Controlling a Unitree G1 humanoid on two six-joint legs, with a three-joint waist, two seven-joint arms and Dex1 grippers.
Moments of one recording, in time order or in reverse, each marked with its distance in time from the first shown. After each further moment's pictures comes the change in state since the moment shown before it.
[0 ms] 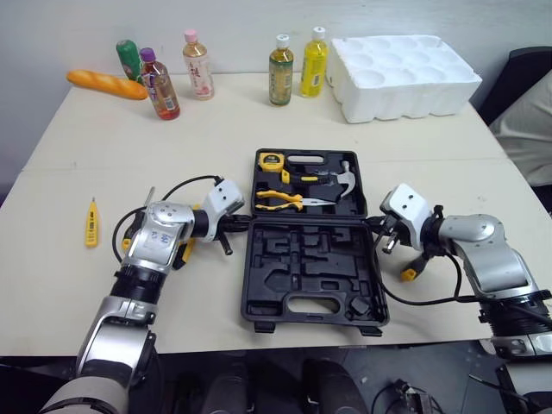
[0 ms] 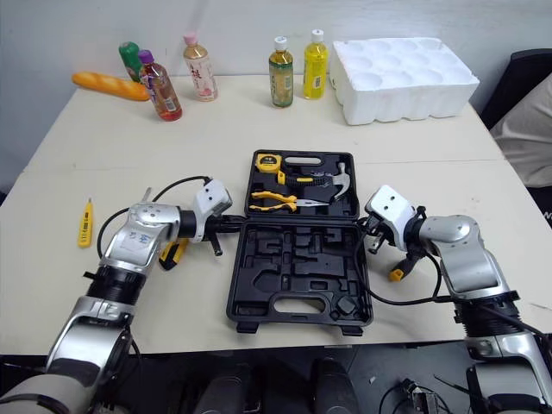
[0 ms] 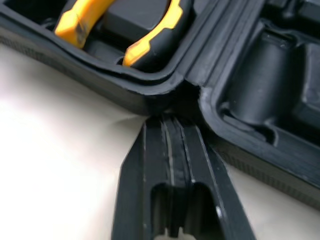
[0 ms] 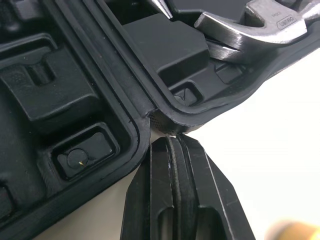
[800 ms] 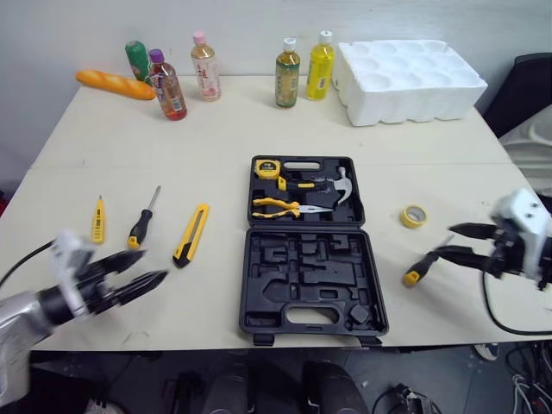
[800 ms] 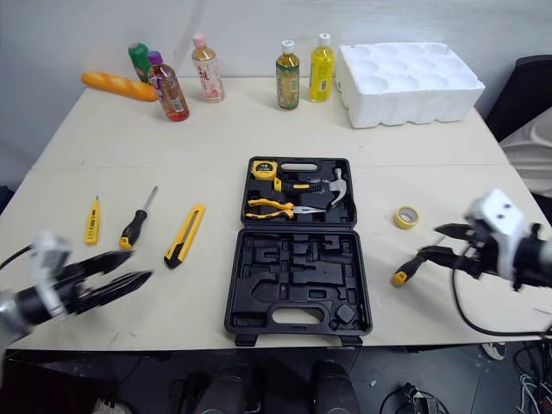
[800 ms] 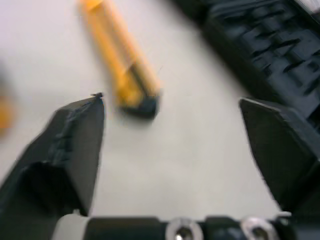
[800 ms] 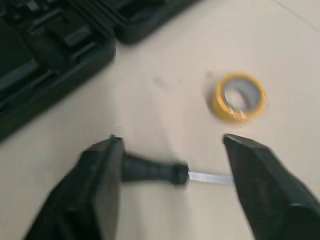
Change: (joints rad) left arm 0.868 0.249 0.929 -0.470 -0.538 0.286 -0.046; right arm 0.475 -0.373 -0.619 -0.080 0.304 0.155 0.289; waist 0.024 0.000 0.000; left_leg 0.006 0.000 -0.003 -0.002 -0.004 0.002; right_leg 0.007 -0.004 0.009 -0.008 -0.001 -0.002
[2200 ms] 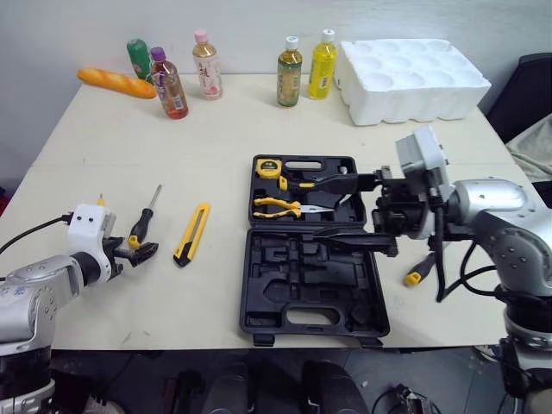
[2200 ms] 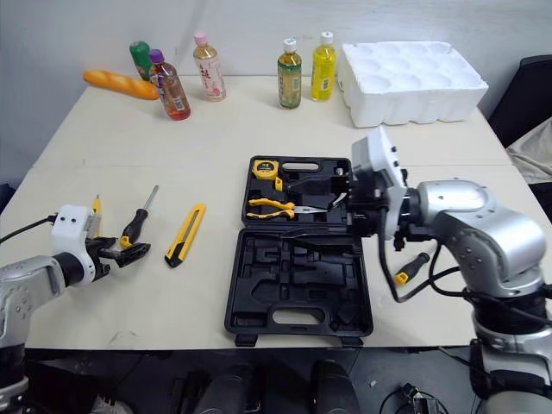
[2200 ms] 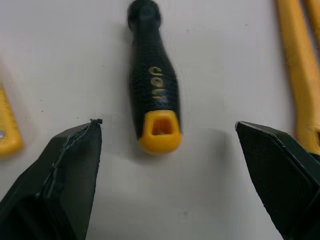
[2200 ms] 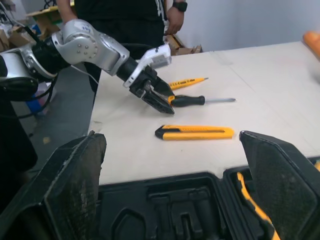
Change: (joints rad) left arm -0.481 0.051 -0.477 0.132 0.107 0.261 0.639; right arm -0.641 0.373 0.534 -0.362 0.413 0.178 -0.192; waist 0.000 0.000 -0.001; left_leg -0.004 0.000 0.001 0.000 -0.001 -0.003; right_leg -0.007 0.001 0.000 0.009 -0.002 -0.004
